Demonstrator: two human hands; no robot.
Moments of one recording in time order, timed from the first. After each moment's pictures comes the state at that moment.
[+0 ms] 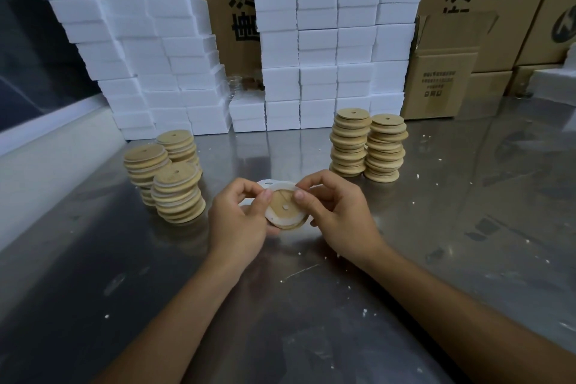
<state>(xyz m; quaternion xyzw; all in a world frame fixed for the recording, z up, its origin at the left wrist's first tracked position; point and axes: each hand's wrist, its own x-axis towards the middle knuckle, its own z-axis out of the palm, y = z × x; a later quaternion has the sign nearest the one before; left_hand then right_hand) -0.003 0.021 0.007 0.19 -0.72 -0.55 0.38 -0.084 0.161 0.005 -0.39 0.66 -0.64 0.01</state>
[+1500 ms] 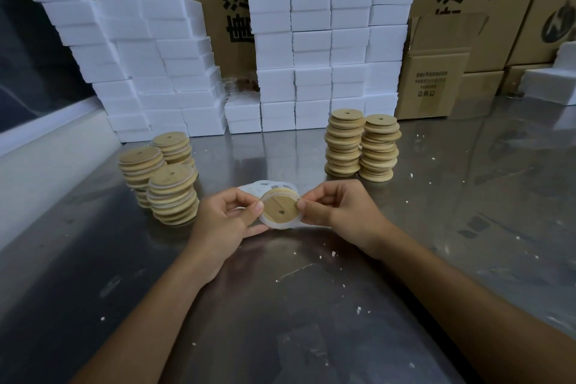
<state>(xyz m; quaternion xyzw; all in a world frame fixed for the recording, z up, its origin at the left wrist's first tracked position) 0.006 0.003 0.012 0.17 -0.67 -0.67 0.26 -0.098 0.174 0.014 -0.30 0.66 -0.66 0.17</state>
